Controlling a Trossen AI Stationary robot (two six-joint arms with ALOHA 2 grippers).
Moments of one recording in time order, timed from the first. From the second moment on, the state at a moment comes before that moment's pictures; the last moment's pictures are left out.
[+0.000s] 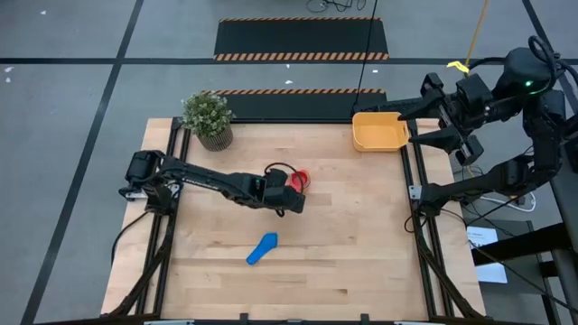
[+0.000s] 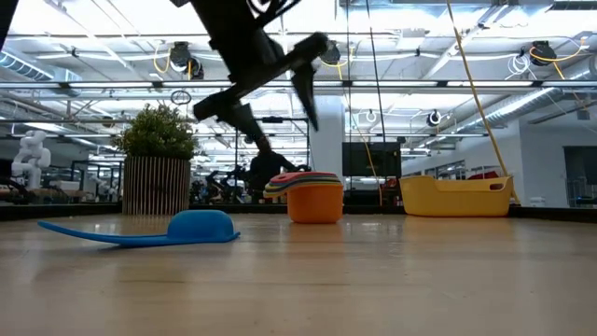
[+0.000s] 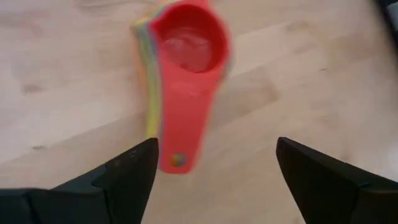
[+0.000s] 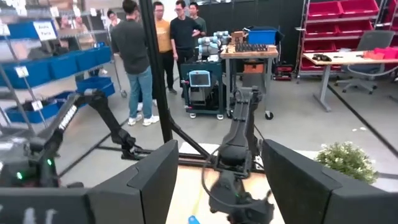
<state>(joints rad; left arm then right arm) -0.10 1.80 1.33 -0.57 -0.35 -1.23 -0.31 1.17 2.08 -1.01 -0.57 0.02</state>
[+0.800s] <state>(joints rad) -0.09 1.80 1.33 -0.75 -0.30 -1.15 -0.31 1.28 2.08 -0.99 -0.49 0.09</state>
